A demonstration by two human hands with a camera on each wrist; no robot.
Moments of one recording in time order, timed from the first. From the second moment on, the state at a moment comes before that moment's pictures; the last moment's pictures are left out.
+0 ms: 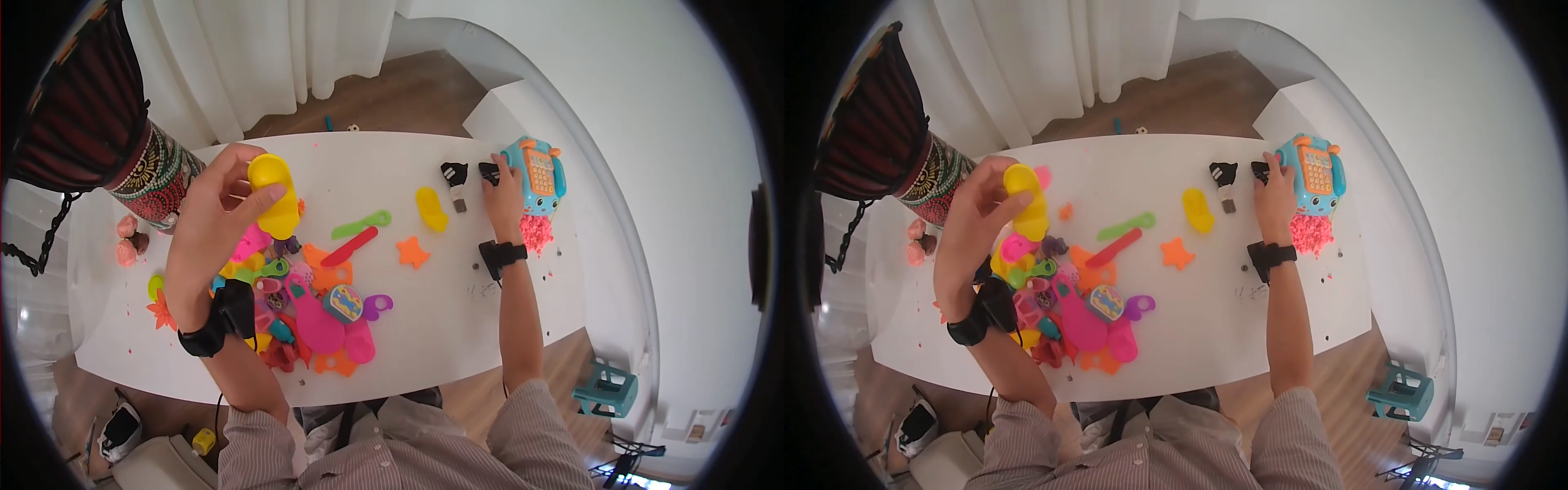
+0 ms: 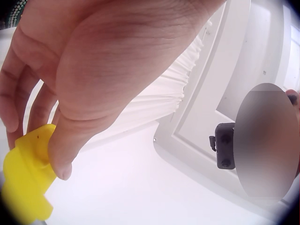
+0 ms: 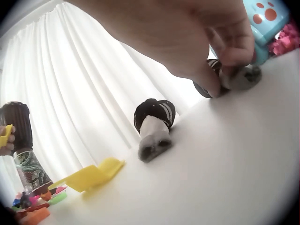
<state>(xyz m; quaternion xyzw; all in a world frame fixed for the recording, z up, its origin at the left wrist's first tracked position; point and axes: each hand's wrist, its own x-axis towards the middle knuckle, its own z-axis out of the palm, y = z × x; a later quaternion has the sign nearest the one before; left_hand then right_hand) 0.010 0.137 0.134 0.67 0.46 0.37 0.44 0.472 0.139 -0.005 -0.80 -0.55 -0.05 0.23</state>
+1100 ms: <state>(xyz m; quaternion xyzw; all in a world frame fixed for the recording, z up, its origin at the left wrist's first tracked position) 0.010 0.137 0.135 0.67 0.46 0.38 0.44 0.383 0.141 -0.003 -0.72 -0.65 0.00 0.22</state>
